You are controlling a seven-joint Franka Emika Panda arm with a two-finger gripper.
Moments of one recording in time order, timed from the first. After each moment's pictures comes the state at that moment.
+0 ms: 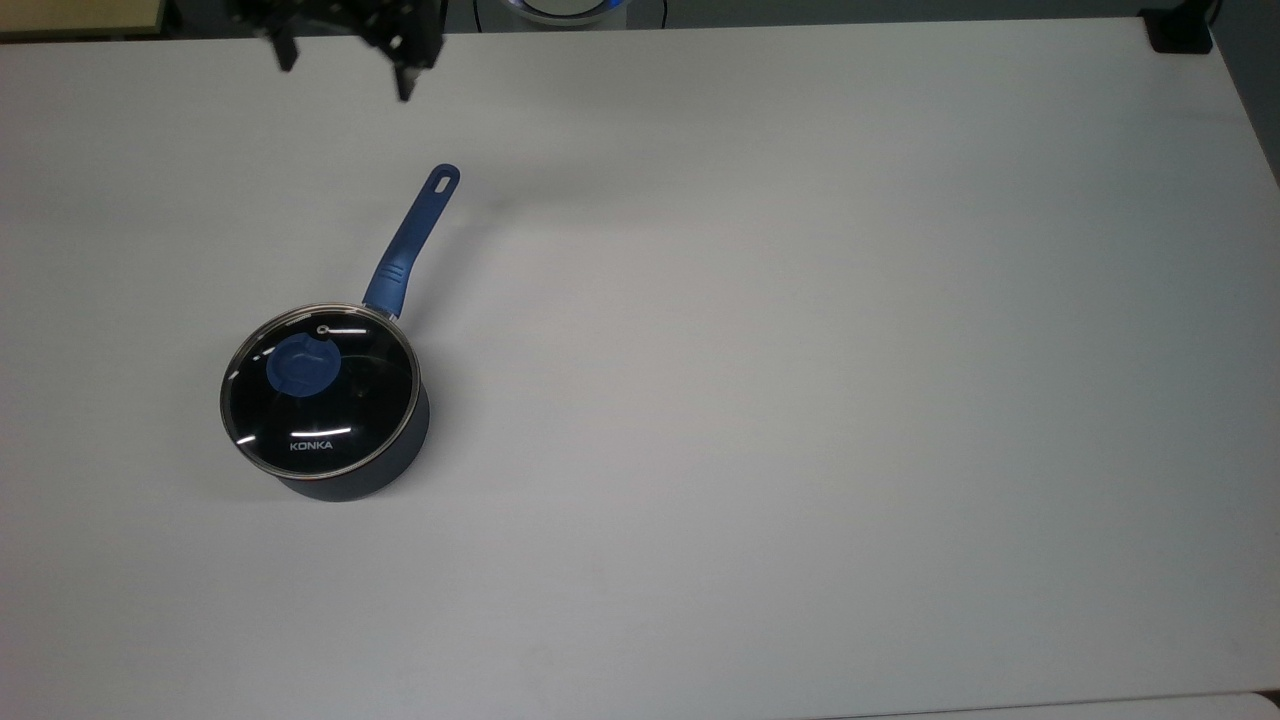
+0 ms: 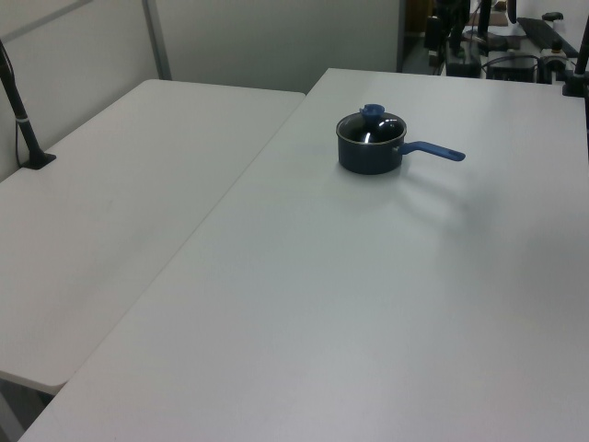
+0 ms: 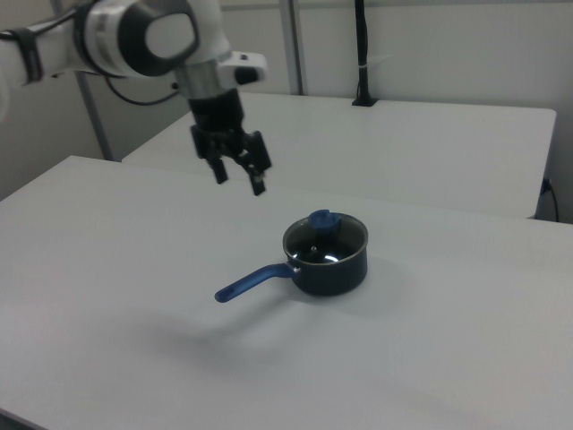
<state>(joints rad) -0.02 0.06 -0.14 -1.61 -0.09 1.71 0.06</state>
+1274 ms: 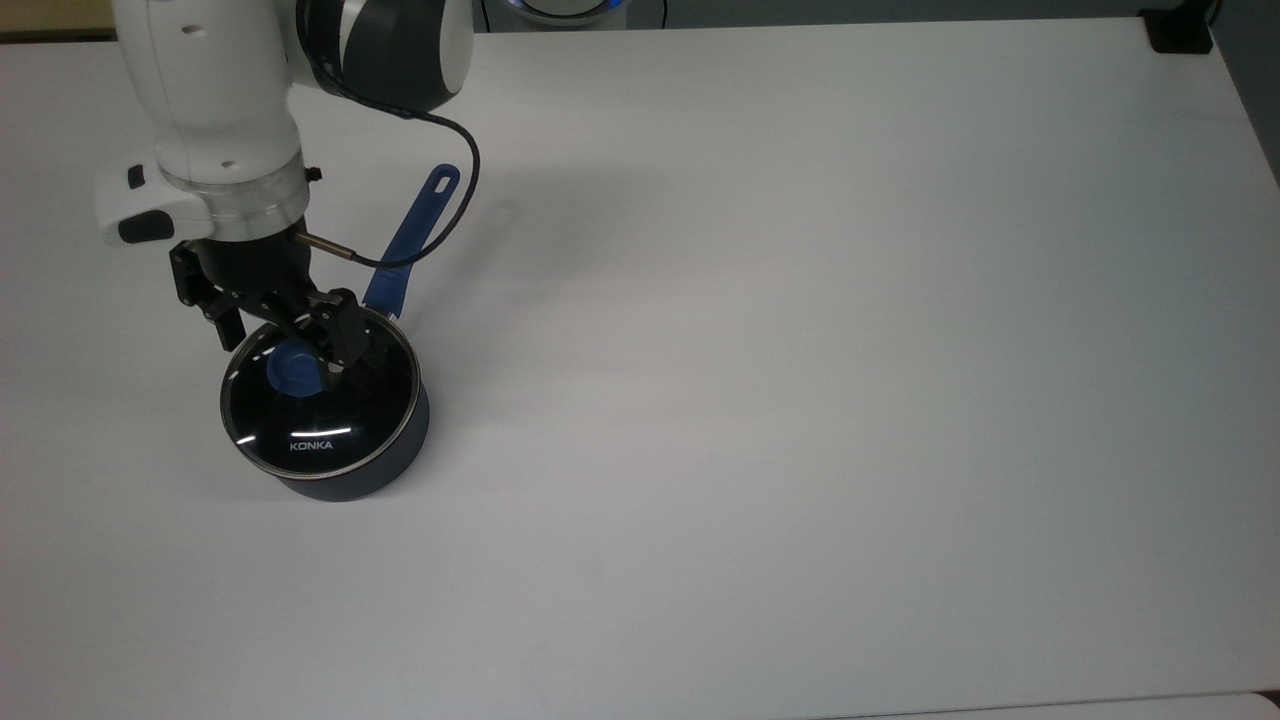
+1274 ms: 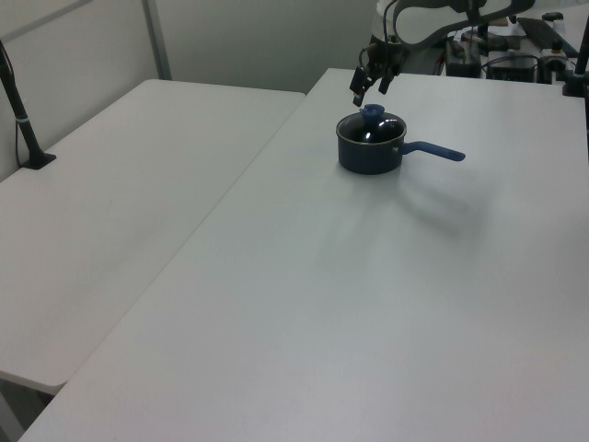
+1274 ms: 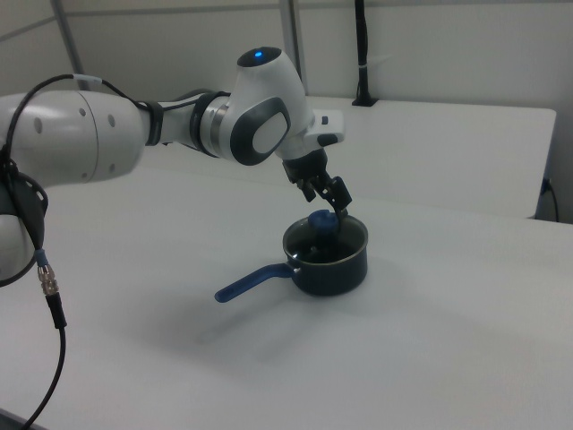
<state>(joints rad) -0.11 0.48 -0.13 -1.45 0.01 2.25 0.15</state>
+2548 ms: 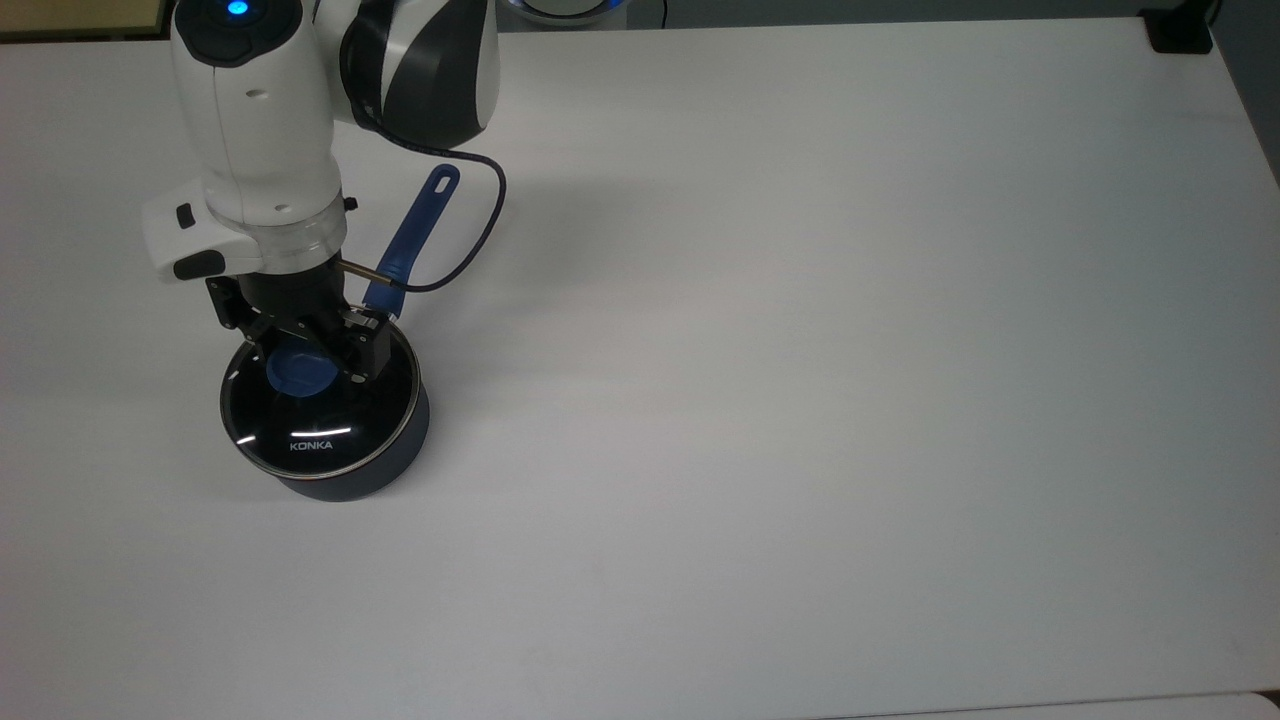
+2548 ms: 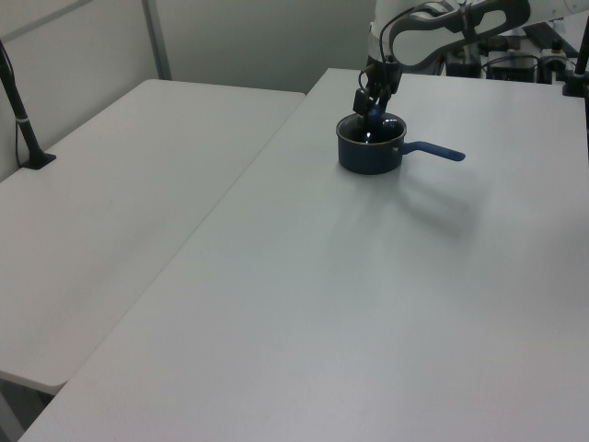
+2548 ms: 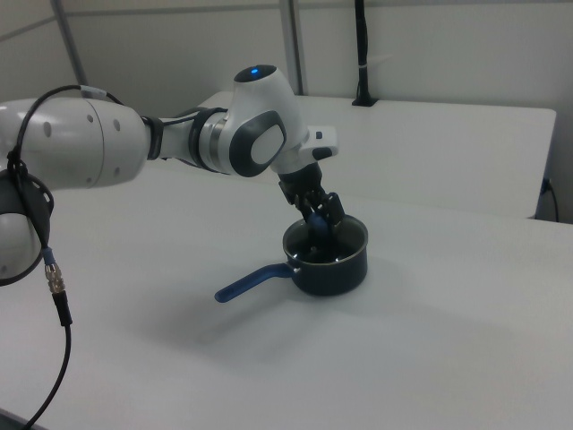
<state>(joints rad) -0.08 0.50 -0.13 -1.49 -0.05 2.25 0.15</state>
